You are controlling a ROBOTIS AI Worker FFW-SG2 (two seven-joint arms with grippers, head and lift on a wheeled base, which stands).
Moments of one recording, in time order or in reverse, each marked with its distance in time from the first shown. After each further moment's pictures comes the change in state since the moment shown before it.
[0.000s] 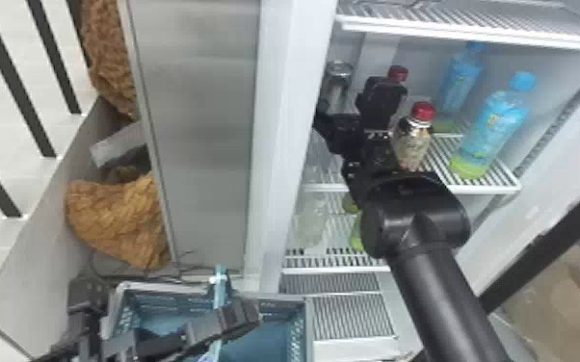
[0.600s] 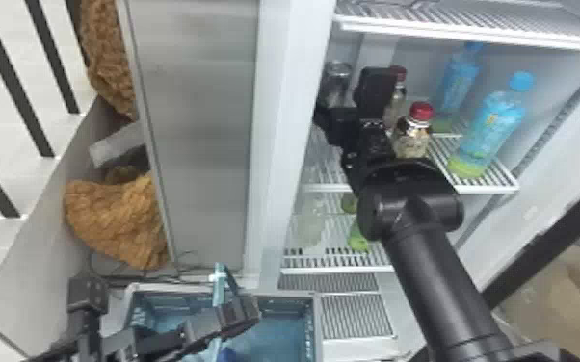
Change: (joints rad) left arm -0.007 0.000 -0.002 0.006 0.002 -0.004 0.000; right arm -0.081 0.005 -0.001 0.108 0.015 0.000 -0.005
